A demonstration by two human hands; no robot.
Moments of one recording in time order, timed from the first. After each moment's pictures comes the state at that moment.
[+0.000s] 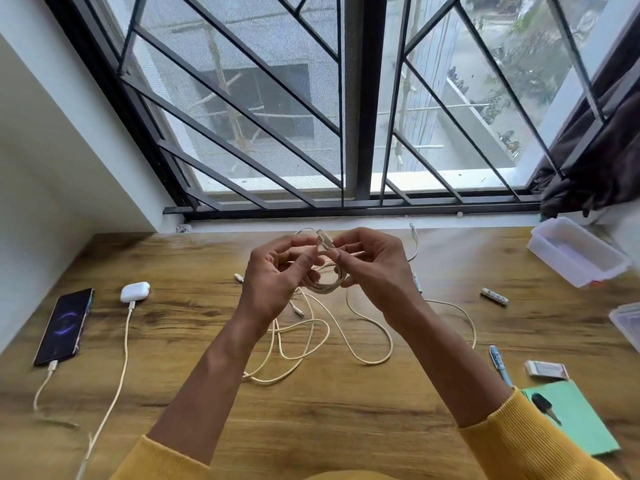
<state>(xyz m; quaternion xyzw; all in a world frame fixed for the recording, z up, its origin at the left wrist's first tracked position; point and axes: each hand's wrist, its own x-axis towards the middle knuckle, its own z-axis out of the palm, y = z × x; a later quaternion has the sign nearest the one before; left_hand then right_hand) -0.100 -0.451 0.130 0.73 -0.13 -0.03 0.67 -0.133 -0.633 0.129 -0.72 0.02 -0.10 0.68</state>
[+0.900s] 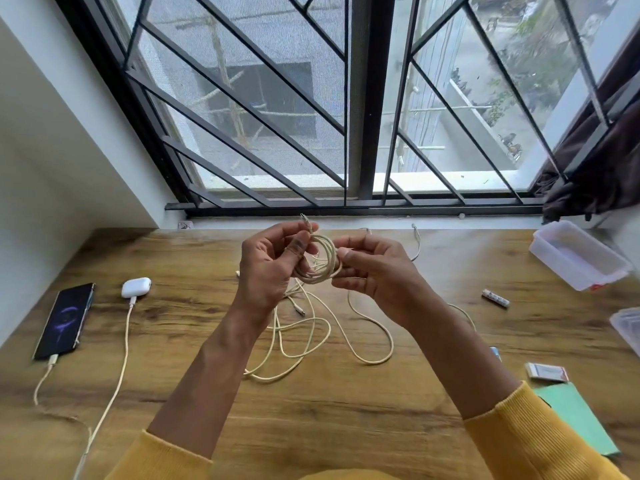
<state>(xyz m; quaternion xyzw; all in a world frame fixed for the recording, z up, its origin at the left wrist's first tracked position) -0.096 -0.450 0.138 0.68 -0.11 -0.01 0.73 -0.131 -0.640 0.132 -0.57 0.05 0.07 0.82</state>
